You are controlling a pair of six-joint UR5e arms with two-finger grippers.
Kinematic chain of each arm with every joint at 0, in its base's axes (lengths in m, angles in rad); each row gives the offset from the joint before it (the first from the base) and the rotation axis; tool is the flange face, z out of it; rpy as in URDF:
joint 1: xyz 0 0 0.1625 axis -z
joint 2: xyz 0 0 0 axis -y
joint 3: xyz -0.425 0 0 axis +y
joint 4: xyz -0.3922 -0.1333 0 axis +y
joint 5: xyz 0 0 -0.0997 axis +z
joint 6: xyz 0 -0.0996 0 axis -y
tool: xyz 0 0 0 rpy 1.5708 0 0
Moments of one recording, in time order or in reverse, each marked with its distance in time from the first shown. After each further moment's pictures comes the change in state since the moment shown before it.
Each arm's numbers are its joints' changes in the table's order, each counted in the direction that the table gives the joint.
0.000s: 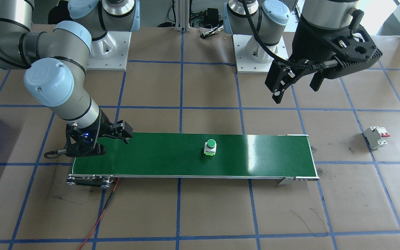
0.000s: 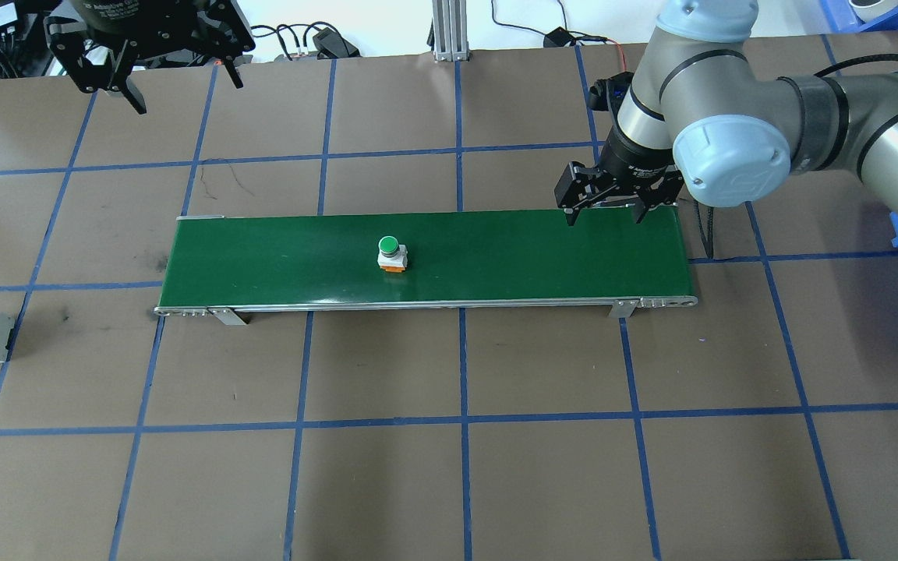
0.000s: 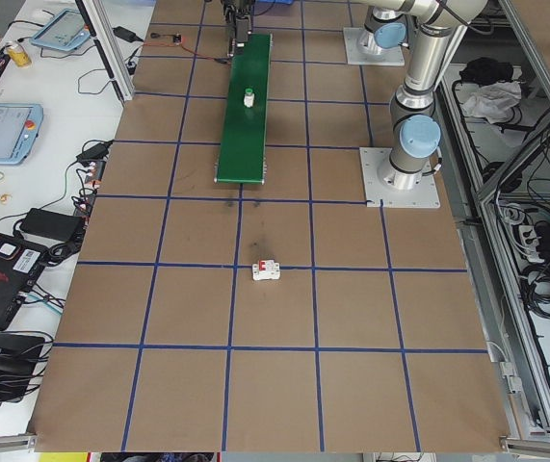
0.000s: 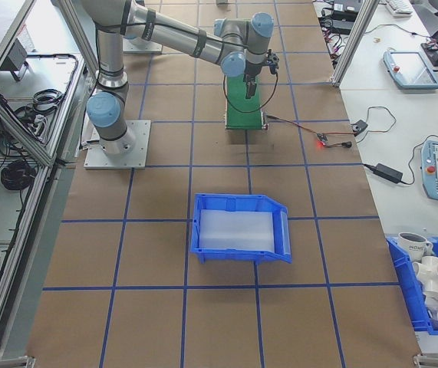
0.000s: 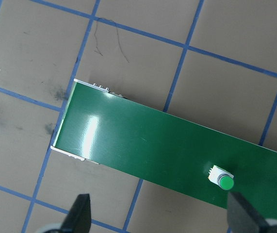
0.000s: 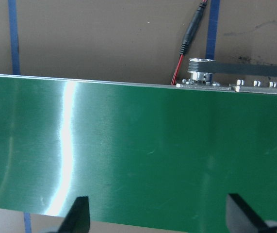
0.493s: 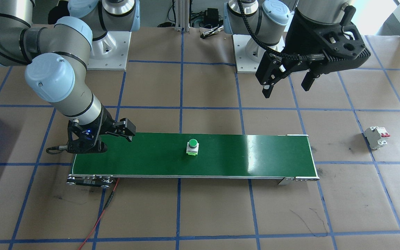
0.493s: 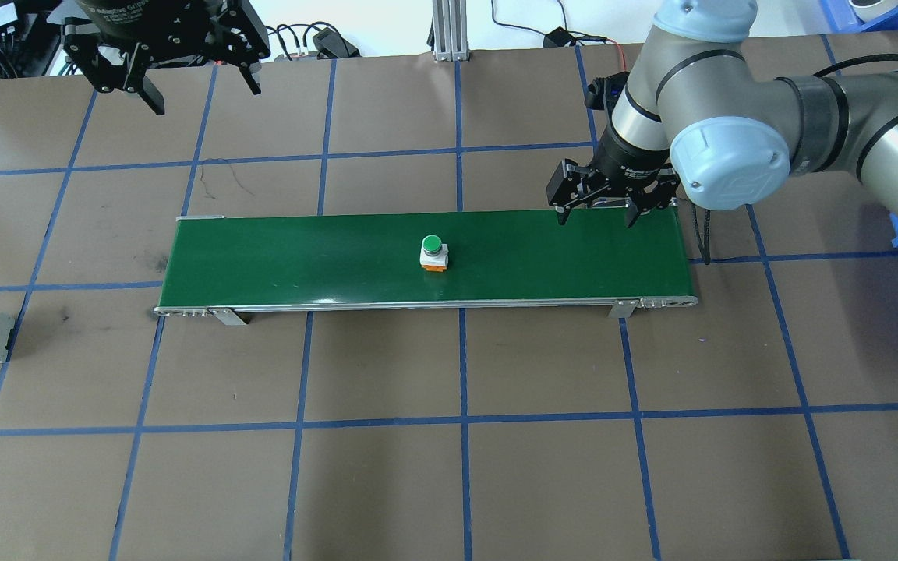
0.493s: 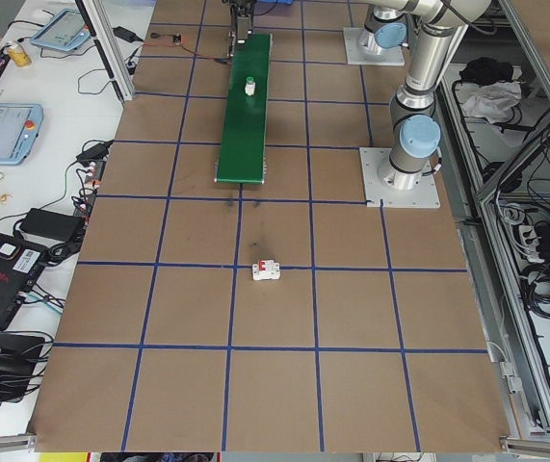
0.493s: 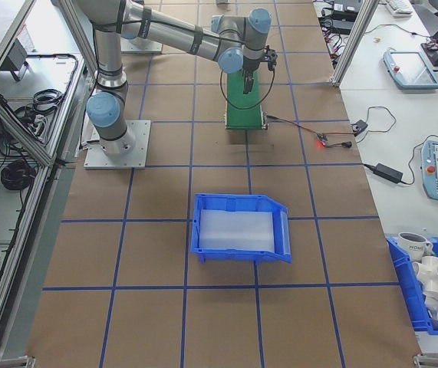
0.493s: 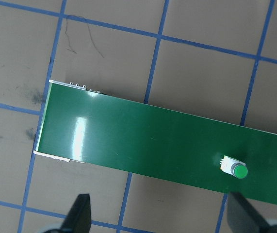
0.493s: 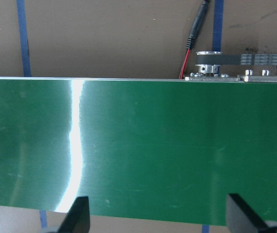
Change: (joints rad) left arm 0.002 0.016 0.014 -0.002 0.070 0.114; right arm -0.010 -0.015 -0.004 -0.006 -0.022 0.066
